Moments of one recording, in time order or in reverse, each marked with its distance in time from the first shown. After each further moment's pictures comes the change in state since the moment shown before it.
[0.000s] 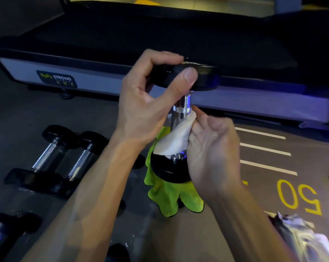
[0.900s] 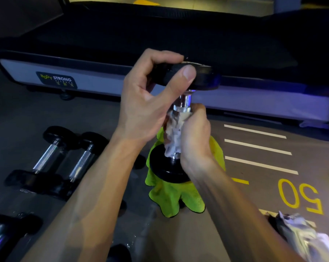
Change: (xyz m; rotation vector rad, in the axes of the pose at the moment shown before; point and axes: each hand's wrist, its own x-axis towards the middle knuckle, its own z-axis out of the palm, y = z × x) left_hand 0.004 -0.002 0.002 -0.058 -0.008 -0.021; right_hand 0.020 -0.001 0.031 -0.387 0.277 0.014
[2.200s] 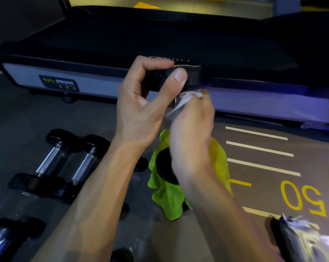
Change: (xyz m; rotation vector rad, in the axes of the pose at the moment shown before) left_hand -0.003 -0.003 -0.014 0.023 0.024 0.012; right_hand 0.000 0.008 0.025 -0.242 0.099 -0.505
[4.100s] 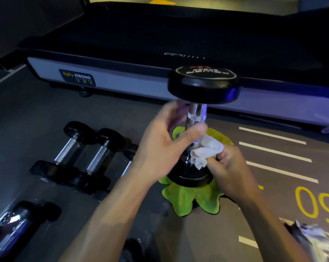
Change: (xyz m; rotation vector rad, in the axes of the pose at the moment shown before) left_hand -0.059 -0.017 -0.002 0.017 -0.117 -0.380; right_hand -0.005 0.081 -0.101 -0.333 -0.593 0.000
